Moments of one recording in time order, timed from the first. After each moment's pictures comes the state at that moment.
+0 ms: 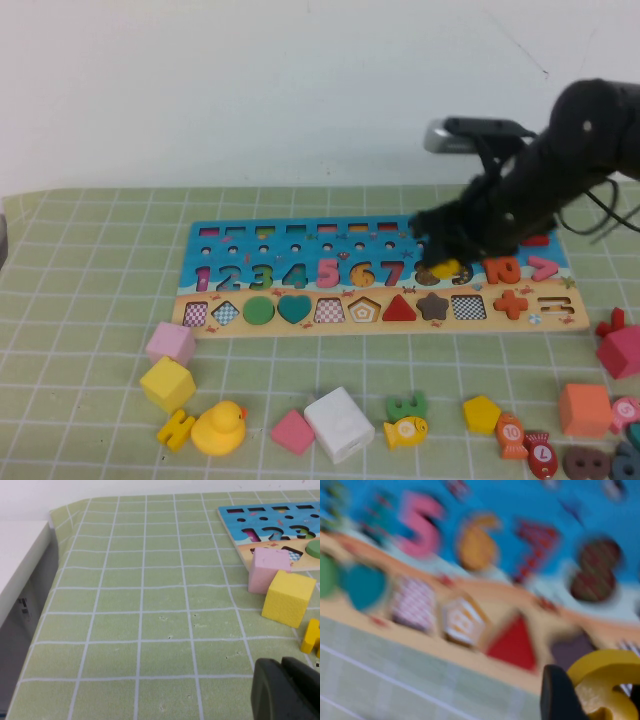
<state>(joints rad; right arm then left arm) 0.39 1.95 -1.57 0.29 0.84 -0.03 -0.05 -0.01 0.02 -0.05 0.36 -0.02</state>
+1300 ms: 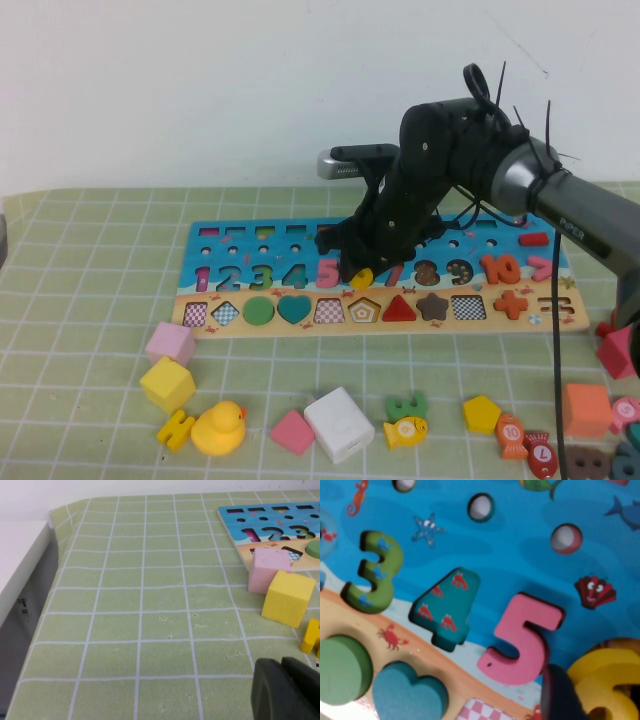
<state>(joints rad) 0.52 2.43 -2.21 0.19 1.08 0.06 -0.05 -0.01 0.02 -0.05 0.36 -0.02</state>
